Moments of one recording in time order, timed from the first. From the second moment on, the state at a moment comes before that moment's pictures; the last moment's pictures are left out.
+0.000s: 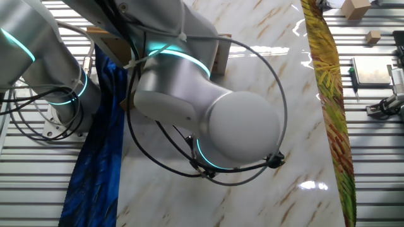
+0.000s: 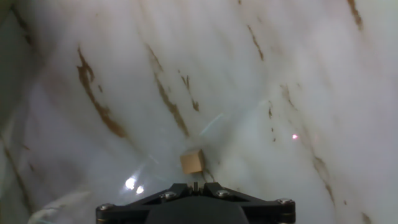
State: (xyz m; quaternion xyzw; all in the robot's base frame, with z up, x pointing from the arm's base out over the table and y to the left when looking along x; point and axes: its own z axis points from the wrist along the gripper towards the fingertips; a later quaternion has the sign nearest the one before) arm 0.352 -0.168 0.042 0.30 -0.95 -0.09 0.05
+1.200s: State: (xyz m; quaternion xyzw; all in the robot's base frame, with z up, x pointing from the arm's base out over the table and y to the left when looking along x) arm 0.351 -0.166 0.019 0.27 -0.96 -0.09 0.04
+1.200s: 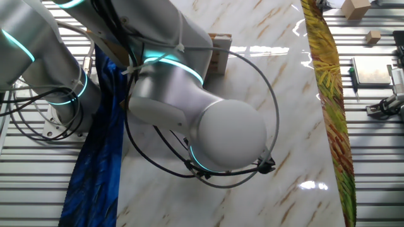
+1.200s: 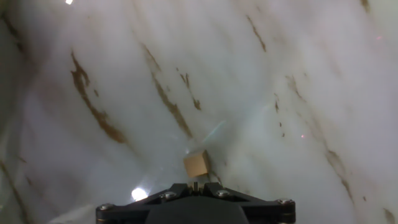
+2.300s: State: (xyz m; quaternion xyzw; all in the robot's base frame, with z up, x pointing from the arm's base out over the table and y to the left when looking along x) arm 0.408 -0.120 0.018 0.26 -0.96 -0.09 0.04
